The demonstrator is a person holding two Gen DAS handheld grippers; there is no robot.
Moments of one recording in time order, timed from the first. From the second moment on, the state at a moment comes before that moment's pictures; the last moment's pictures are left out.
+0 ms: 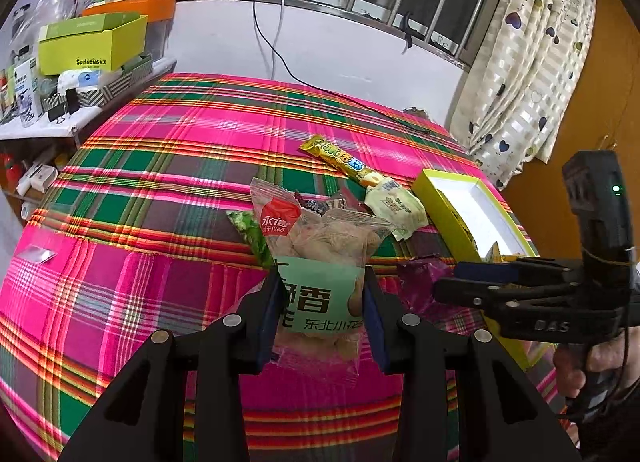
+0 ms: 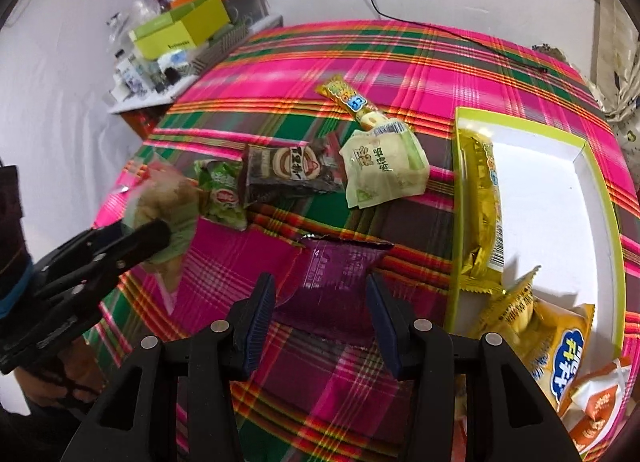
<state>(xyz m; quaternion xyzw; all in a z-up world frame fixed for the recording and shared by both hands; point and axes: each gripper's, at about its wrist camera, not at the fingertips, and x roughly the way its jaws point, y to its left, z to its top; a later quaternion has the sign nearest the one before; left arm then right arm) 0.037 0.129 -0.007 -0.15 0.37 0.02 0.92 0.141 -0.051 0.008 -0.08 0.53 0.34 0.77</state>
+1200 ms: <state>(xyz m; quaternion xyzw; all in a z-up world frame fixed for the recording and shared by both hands) 0.027 0.103 0.019 -0.14 0.35 -0.01 0.93 0.119 -0.093 0.066 -0.03 0.44 0.36 0.83</state>
